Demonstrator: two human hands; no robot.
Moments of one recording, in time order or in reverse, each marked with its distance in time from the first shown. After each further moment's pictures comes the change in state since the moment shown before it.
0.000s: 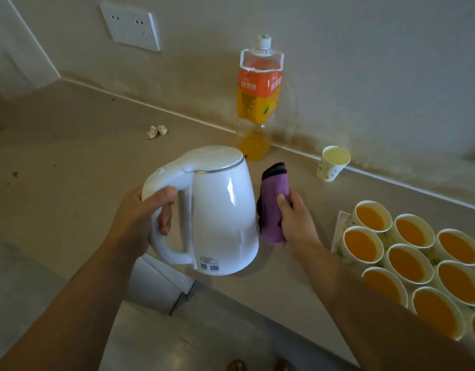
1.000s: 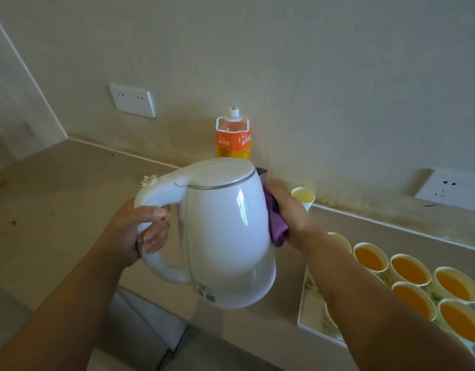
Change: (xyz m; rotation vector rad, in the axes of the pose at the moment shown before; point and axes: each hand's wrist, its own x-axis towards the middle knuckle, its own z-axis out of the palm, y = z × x) left_hand -0.009 0.070 0.030 -0.385 -0.425 0.077; right_hand -0.023 -0.110 -0.052 0.261 -0.228 0.006
